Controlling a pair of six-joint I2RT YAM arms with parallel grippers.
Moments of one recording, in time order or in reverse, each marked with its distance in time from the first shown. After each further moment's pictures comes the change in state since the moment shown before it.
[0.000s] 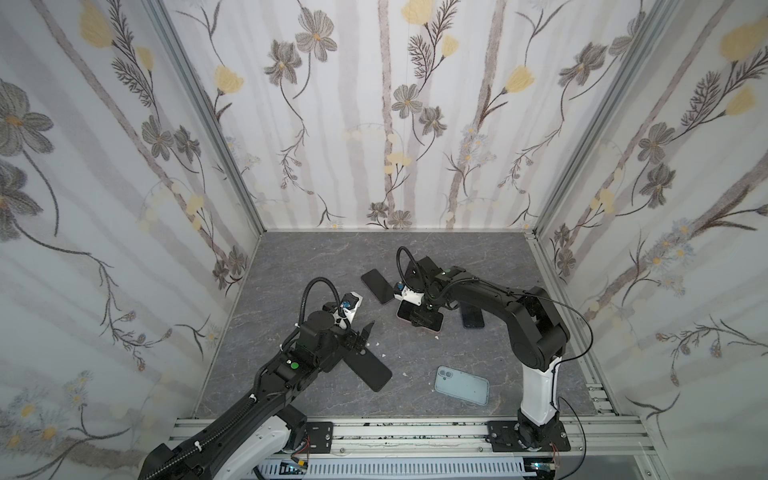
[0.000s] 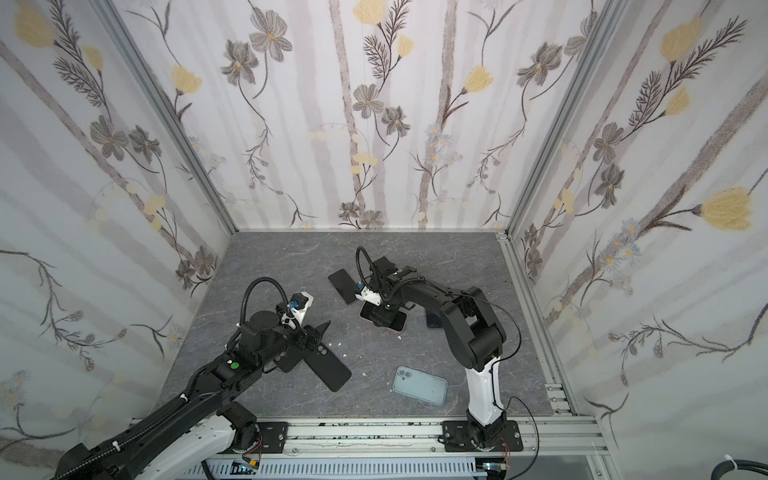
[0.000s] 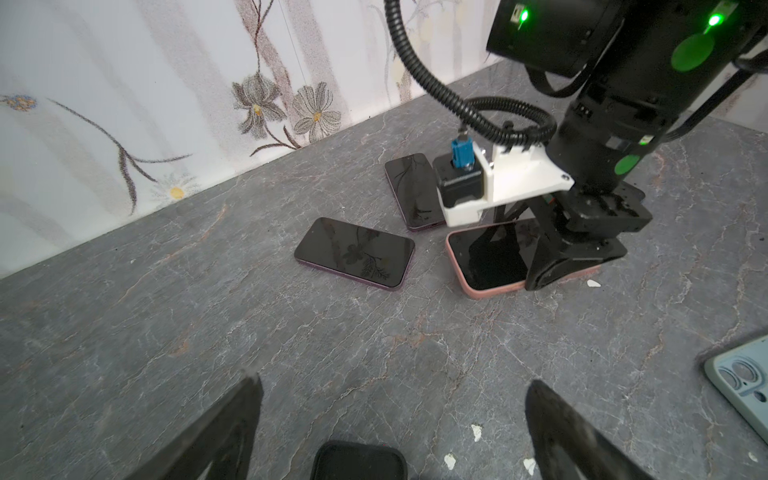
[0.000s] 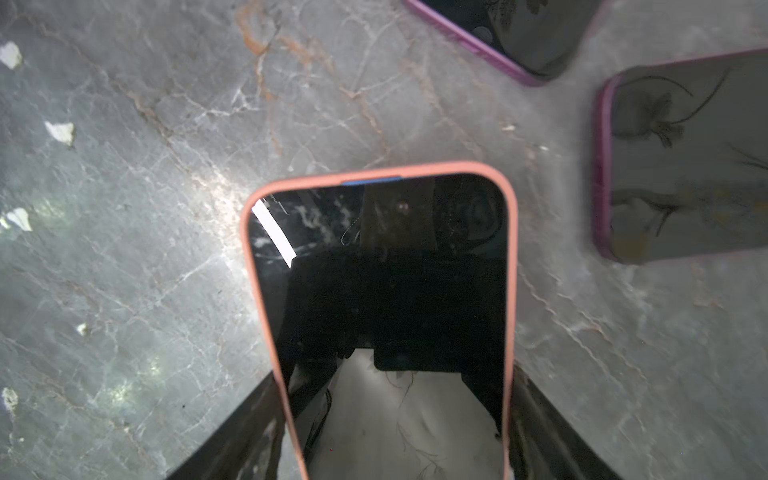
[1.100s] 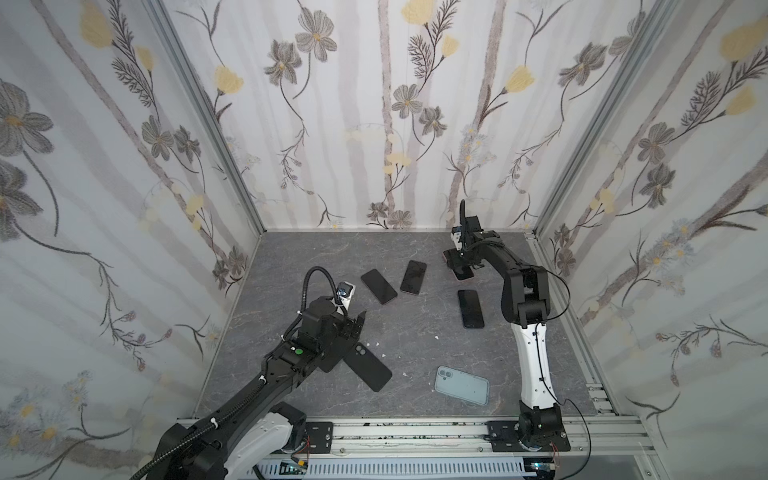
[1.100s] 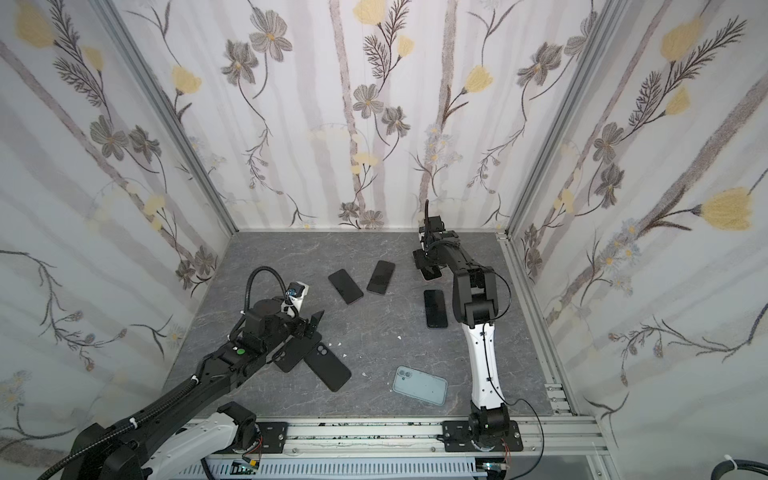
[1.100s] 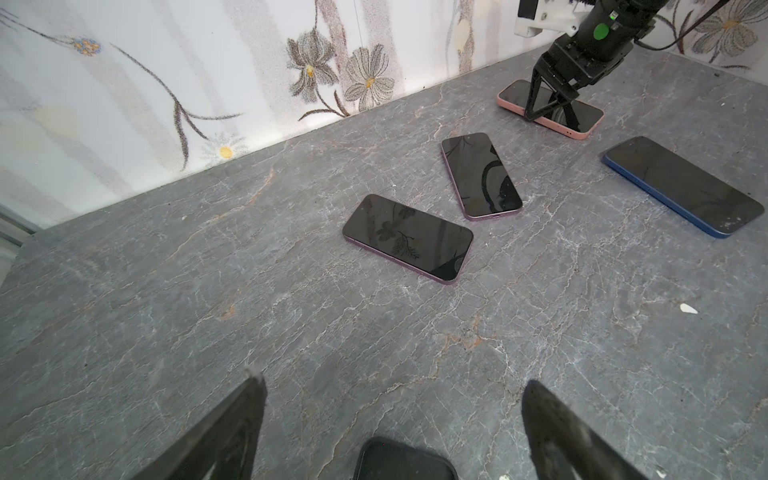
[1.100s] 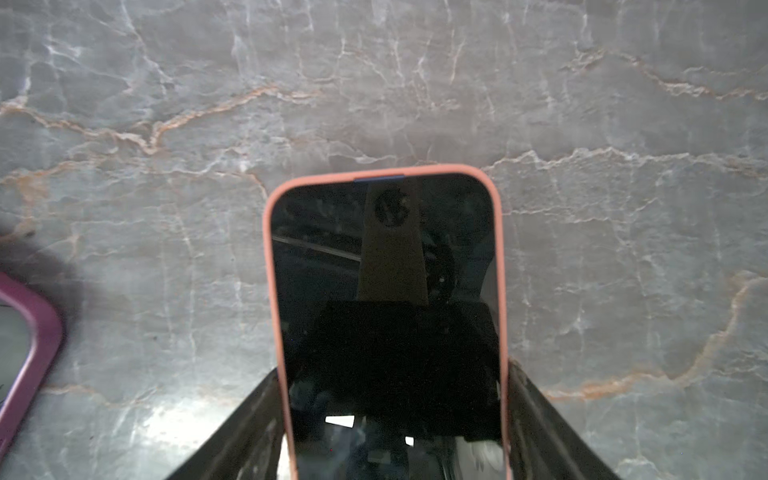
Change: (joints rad) left arm 0.091 0.132 0.057 0.009 -0.051 -0.023; right arm -0.424 0.523 0.702 -0.030 0.109 0.400
